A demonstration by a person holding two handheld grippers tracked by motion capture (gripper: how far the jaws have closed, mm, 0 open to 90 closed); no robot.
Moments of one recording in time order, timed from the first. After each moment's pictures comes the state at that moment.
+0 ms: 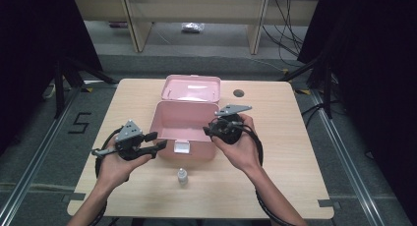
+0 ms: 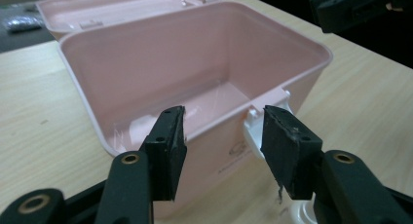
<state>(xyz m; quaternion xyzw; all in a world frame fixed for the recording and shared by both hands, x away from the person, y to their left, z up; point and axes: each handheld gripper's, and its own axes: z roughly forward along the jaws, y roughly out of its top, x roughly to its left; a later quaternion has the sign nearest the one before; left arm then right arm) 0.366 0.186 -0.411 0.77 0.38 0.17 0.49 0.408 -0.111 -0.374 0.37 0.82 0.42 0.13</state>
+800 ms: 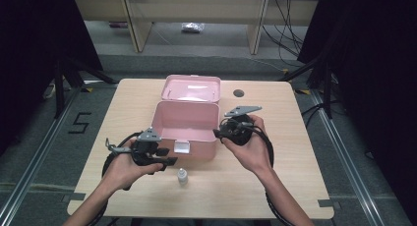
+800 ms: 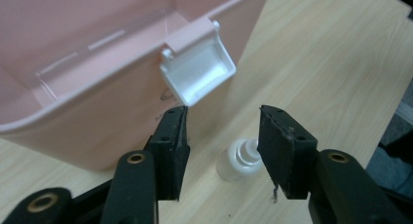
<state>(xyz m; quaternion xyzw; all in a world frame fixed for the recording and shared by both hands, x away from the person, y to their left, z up) 0.358 0.152 -0.405 0.85 0.36 0.07 0.38 0.403 -0.135 -0.370 0.38 0.83 0.39 0.14</state>
